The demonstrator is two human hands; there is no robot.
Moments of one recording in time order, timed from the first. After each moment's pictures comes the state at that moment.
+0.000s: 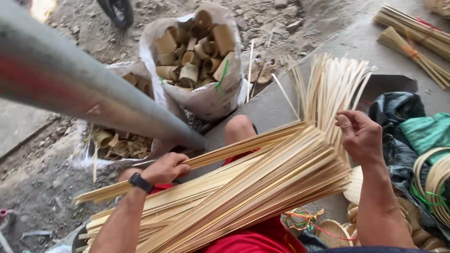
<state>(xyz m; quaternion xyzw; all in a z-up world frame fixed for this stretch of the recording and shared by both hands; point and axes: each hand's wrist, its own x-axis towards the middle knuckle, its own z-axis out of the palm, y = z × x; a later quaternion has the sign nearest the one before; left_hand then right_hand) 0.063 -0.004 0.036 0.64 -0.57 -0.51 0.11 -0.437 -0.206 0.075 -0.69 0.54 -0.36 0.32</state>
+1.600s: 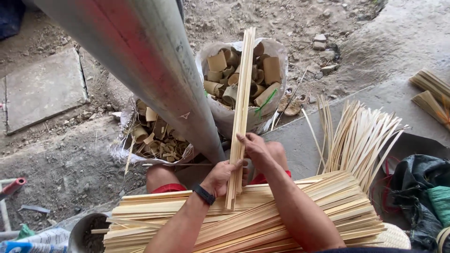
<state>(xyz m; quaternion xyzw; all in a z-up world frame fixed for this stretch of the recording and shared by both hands) 0.004 -0.029 -0.022 0.42 -0.04 -0.74 0.52 -0.096 -0.176 -0.028 -0.46 0.45 -0.14 0.75</state>
